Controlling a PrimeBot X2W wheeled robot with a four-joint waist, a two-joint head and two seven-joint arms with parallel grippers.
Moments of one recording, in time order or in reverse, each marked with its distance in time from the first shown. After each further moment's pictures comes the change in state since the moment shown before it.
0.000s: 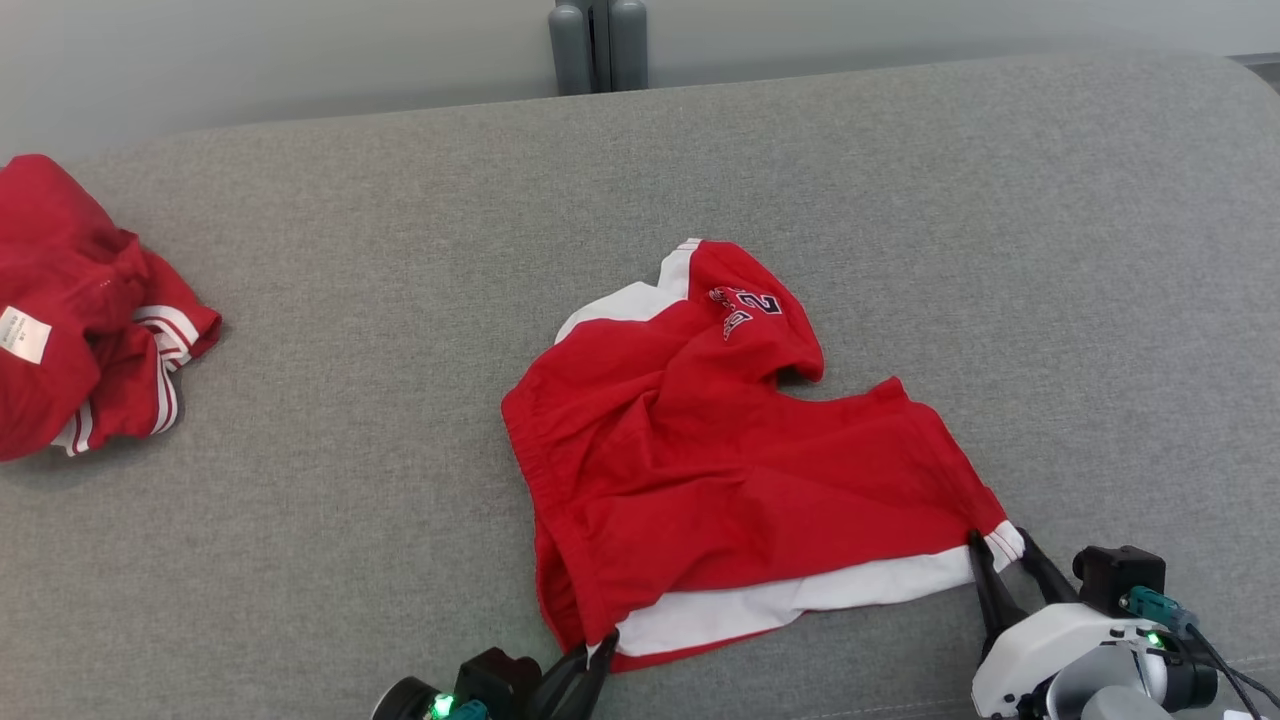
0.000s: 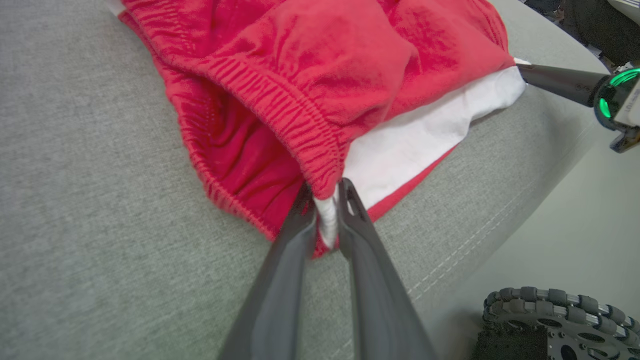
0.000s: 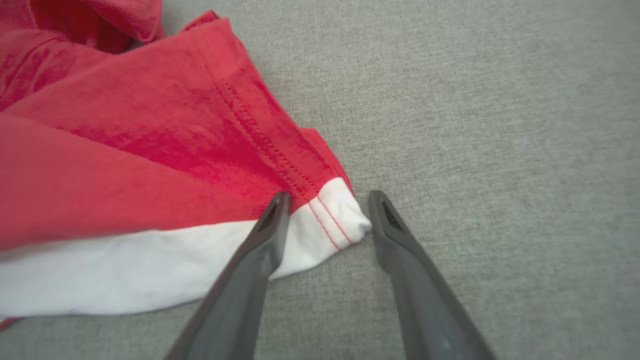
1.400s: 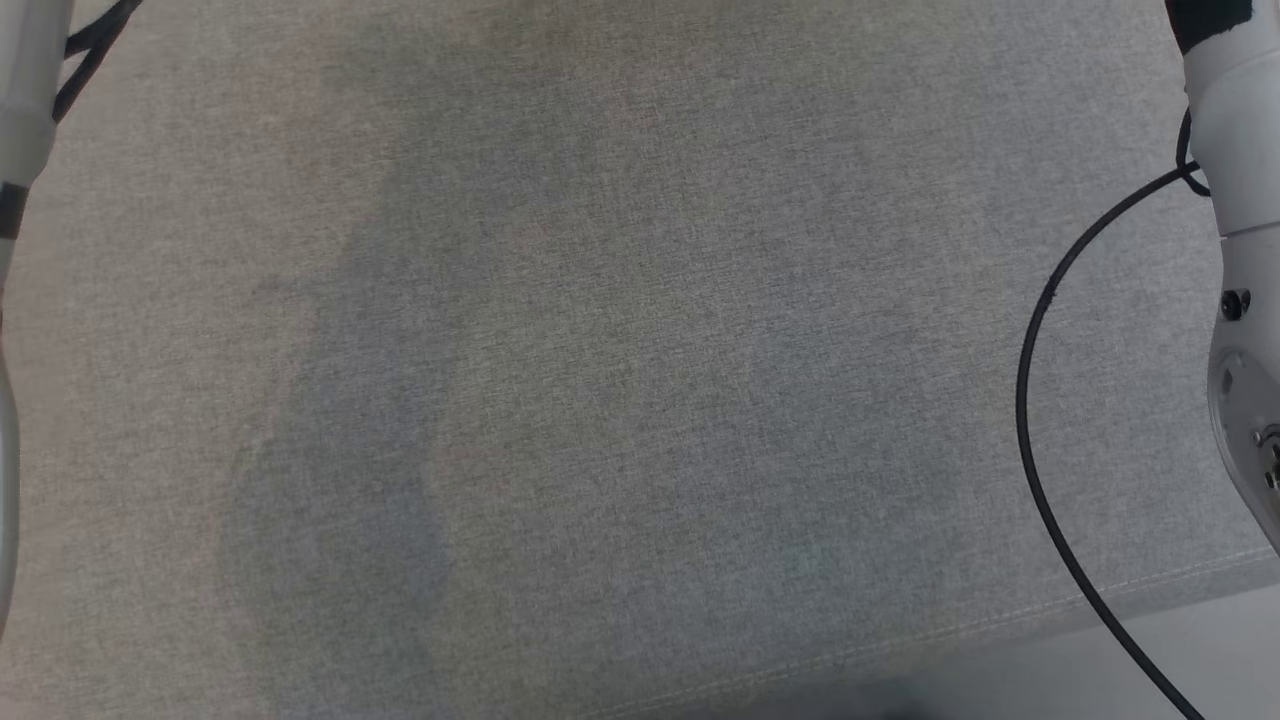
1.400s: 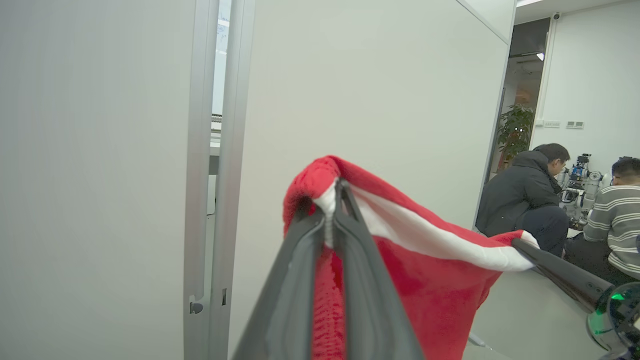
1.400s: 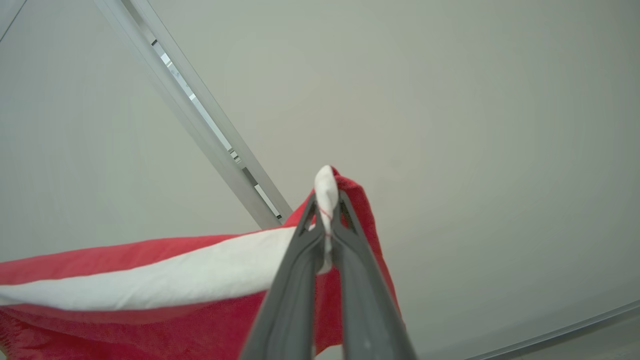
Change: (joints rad) left arm -1.532 0.115 0.000 0.232 -0.558 0.000 0.084; right arm -1.379 0.065 -0.058 0.221 0.420 0.000 0.139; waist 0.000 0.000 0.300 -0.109
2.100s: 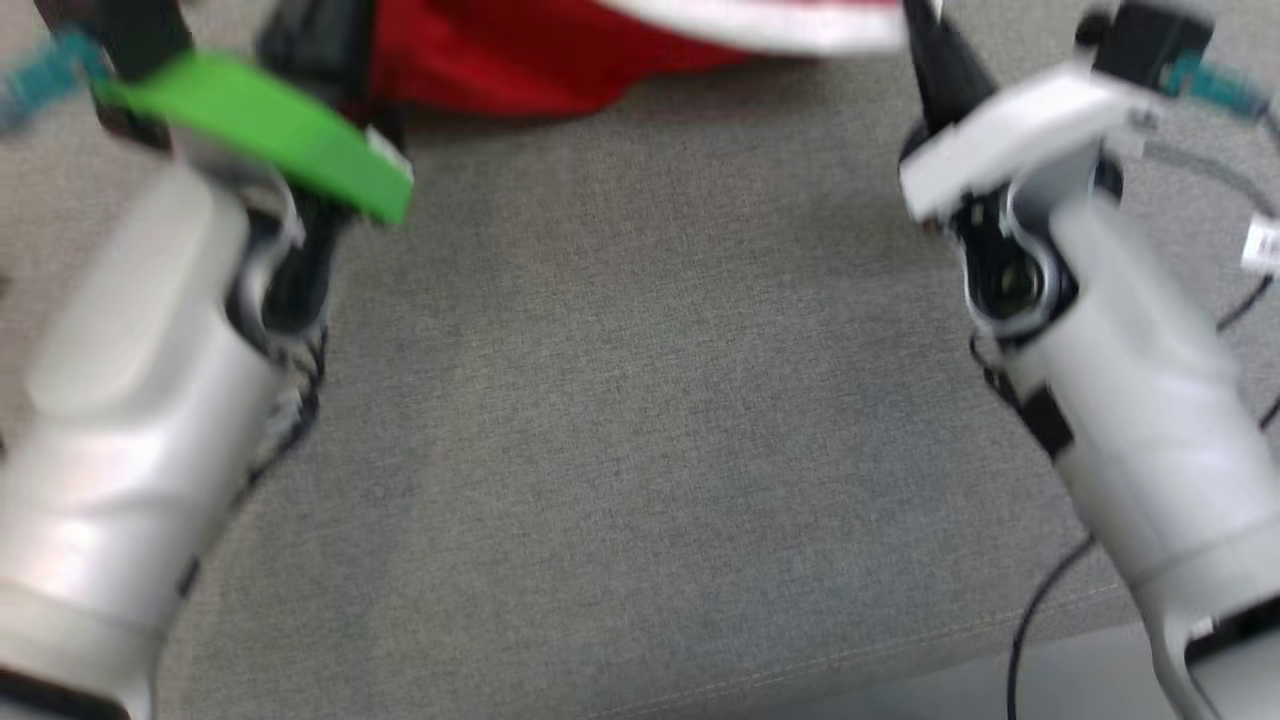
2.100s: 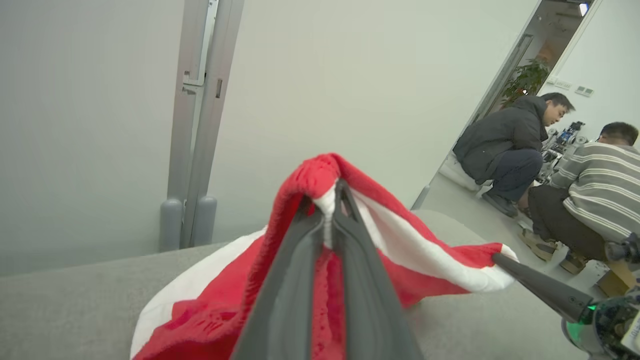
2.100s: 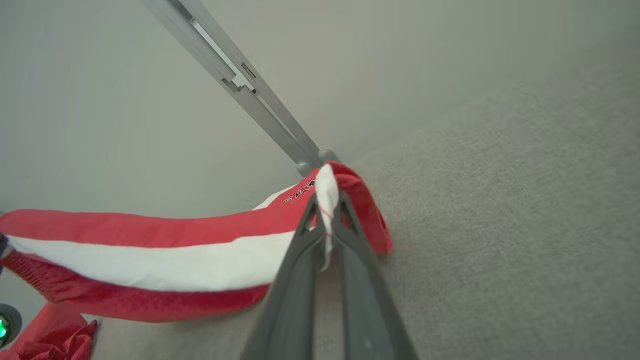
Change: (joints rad) left arm 0.597 0.074 -0.021 -0.199 -0.051 0.001 -0.084; right arm 0.585 -0.069 0.284 -0.194 0.174 0.000 -0.028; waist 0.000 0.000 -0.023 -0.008
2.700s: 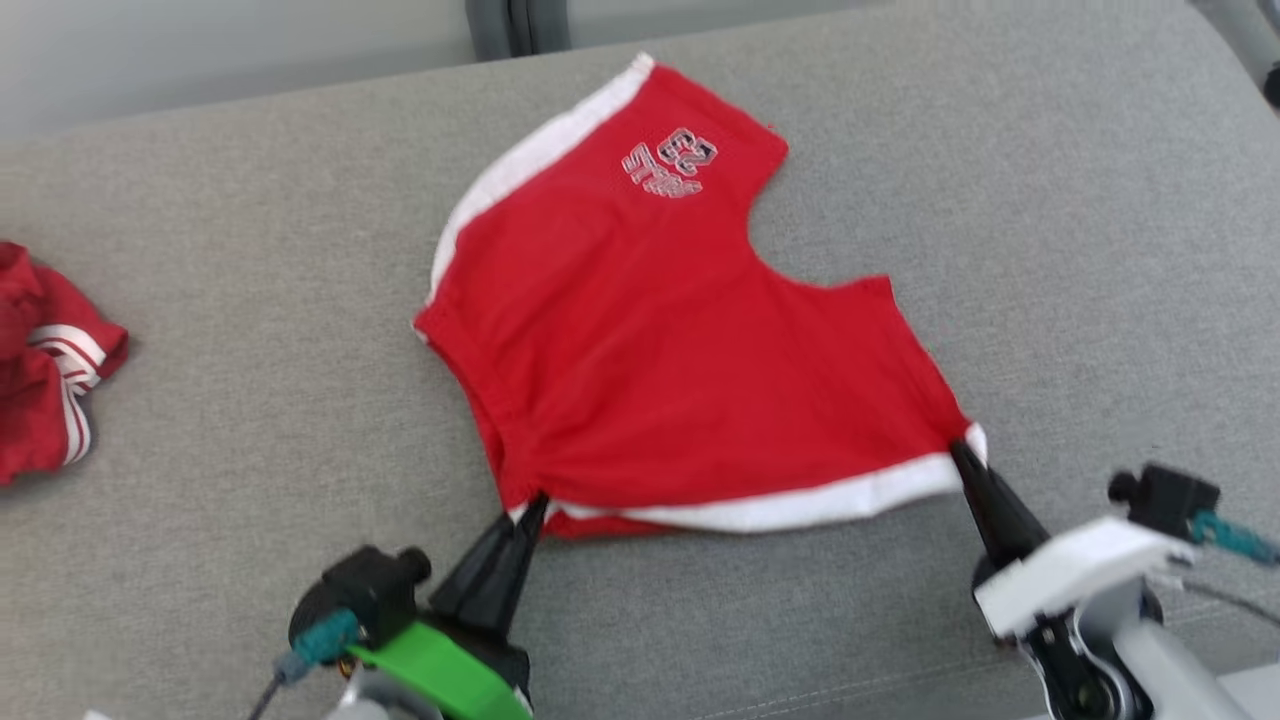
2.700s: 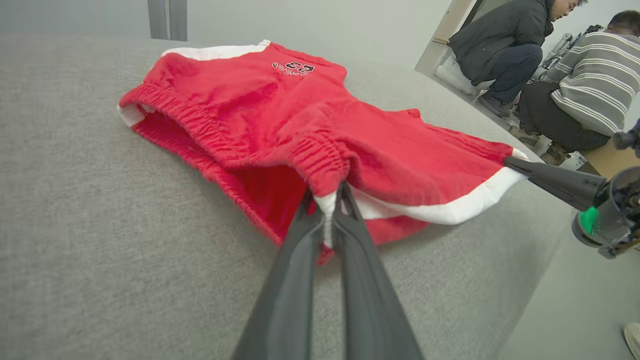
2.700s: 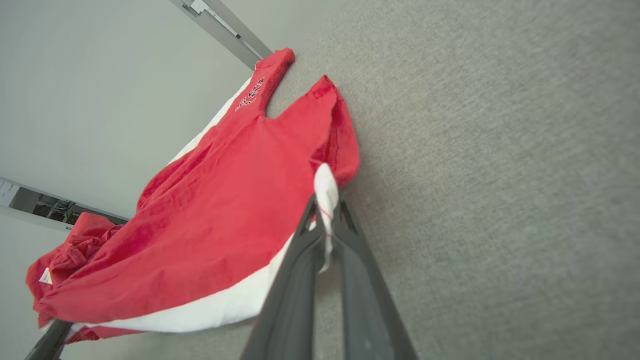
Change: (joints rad) left arm 0.845 -0.030 0.061 -0.313 0.351 0.037 0.000; right arm 0.772 -0.135 -0.052 -0.401 0.073 0.000 0.015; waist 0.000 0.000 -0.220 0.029
